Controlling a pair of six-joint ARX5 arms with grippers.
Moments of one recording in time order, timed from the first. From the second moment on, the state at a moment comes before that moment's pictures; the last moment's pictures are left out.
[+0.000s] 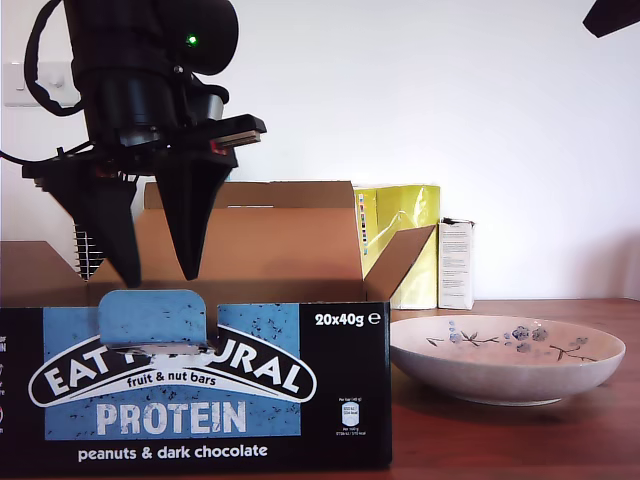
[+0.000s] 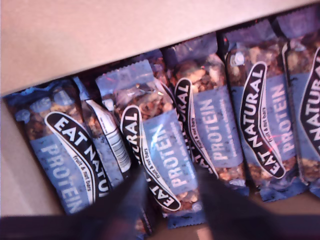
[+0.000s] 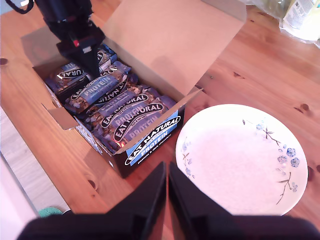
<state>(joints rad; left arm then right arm) -0.60 1.70 1.33 -1.08 0.08 -0.39 0.47 0.66 0.80 -0.75 -0.28 -0.23</state>
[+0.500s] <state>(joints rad) -0.61 1.80 1.33 -1.03 0.04 -0.39 0.49 0.66 0.80 -0.75 -0.28 -0.23</state>
